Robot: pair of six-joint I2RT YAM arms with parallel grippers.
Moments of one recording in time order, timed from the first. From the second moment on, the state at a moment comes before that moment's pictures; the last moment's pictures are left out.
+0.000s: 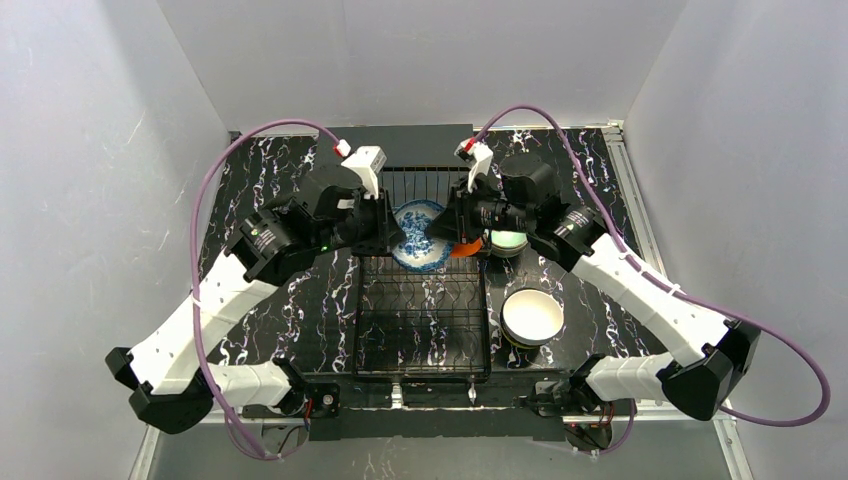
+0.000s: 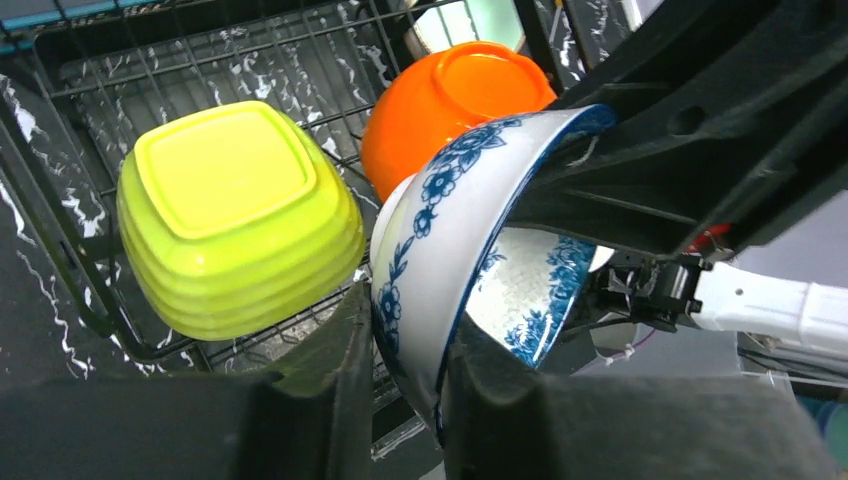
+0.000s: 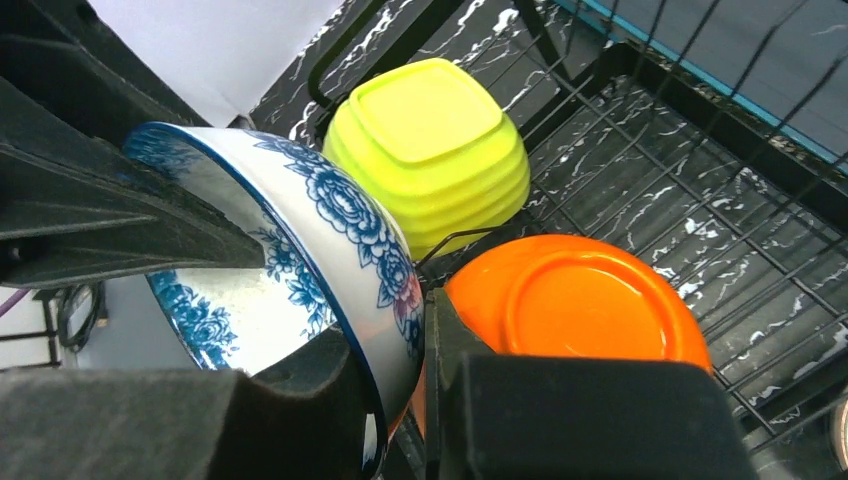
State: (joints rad) left arm -0.81 1.17 1.54 -0.96 -0.02 -0.55; right arm 0.77 1.25 1.30 -0.42 -0.43 0.37
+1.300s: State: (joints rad) left arm -0.80 0.89 1.19 -0.47 0.06 -0.66; right arm 0.77 1.12 1.20 -0.03 -0.75 0.76
